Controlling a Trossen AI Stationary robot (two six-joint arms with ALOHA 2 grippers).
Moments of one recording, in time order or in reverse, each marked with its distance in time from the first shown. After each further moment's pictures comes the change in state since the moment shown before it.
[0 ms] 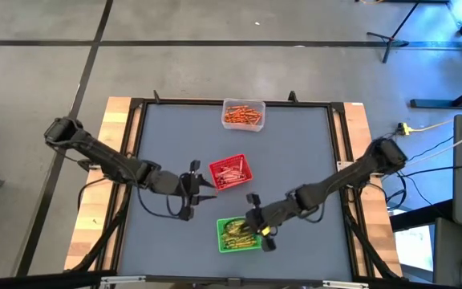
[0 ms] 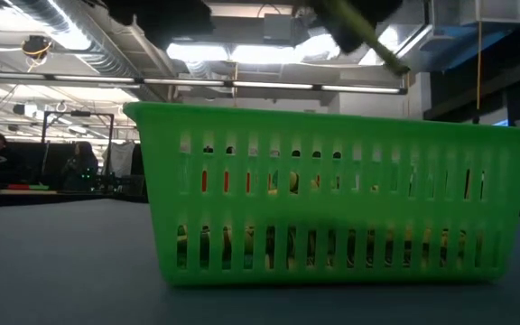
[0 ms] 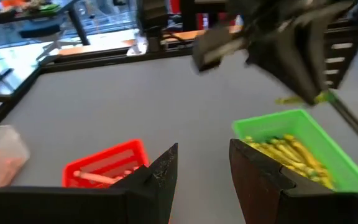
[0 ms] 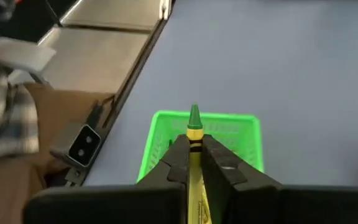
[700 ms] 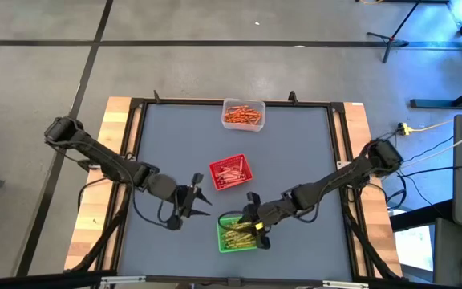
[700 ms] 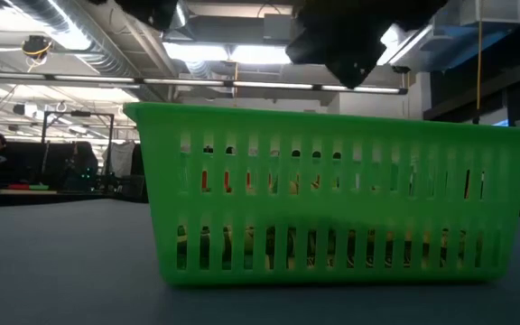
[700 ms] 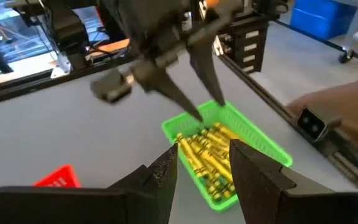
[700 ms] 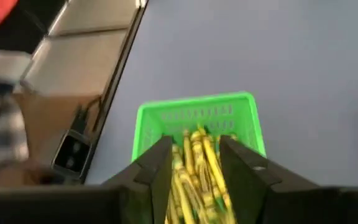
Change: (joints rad) left arm -0.065 0.000 -0.008 0.017 0.213 0.113; right arm -0.006 0.085 0.003 0.029 0.011 0.178
